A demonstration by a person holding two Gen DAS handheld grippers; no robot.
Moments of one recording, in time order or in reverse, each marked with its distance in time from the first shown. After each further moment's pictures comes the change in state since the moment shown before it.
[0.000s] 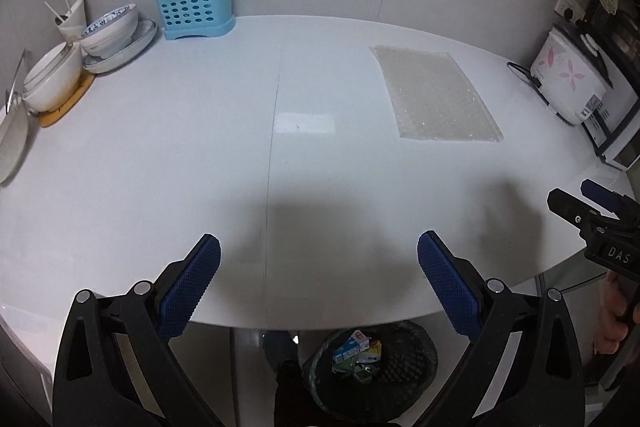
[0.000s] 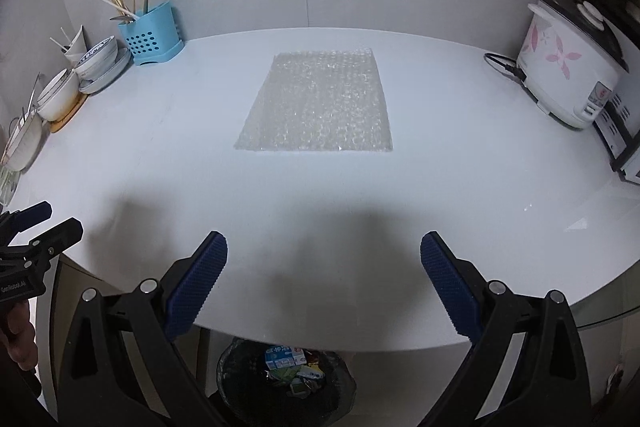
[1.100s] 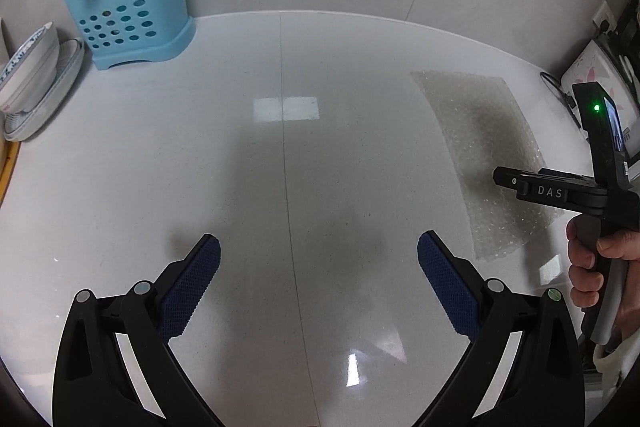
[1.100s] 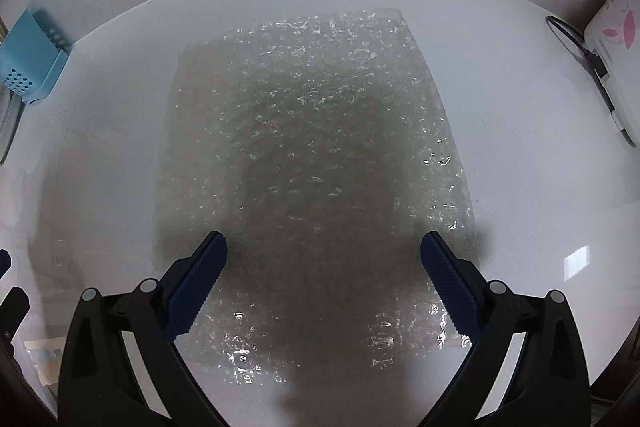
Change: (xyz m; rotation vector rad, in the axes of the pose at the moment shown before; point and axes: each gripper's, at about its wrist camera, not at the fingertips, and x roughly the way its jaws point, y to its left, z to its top) left arm 0.145 0.038 0.142 0.071 0.120 -0.085; right arm 0.217 0.006 0.134 0.129 0.312 -0.092
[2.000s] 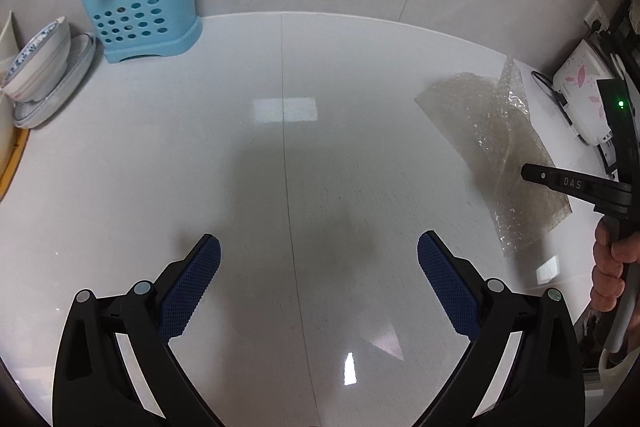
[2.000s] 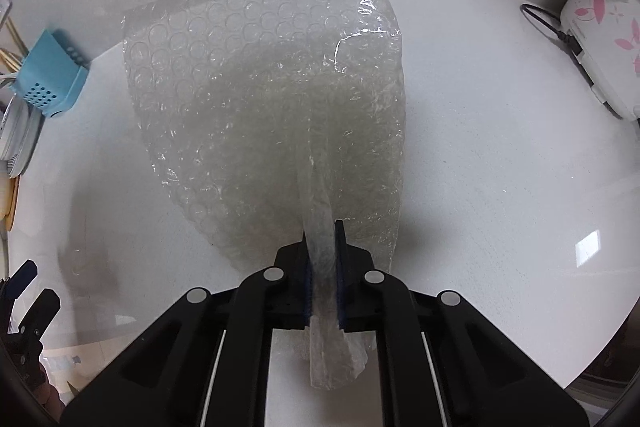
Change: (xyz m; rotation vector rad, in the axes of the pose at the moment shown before) left arm -0.027 -0.002 -0.023 -0.014 -0.024 0.000; right arm -0.052 -0.015 -0.027 0.064 -0.050 0.051
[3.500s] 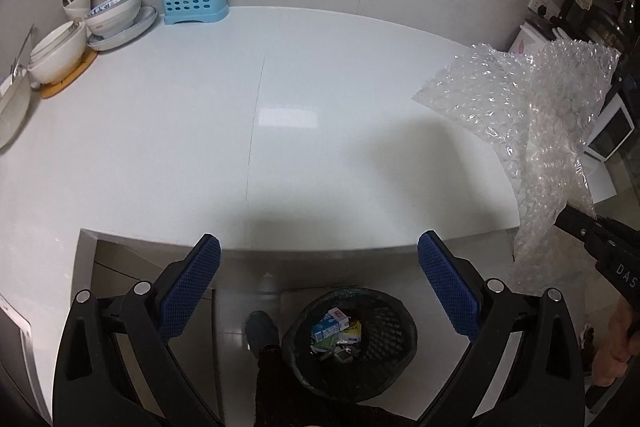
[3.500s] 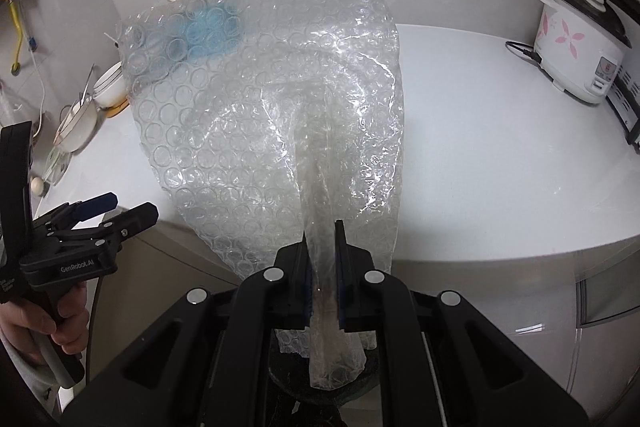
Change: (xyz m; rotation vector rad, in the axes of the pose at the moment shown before) left arm -0.128 -0.084 -0.211 -0.064 -0.118 0.017; right arm -0.176 -0.035 -0.270 -0.229 -0.251 0.216
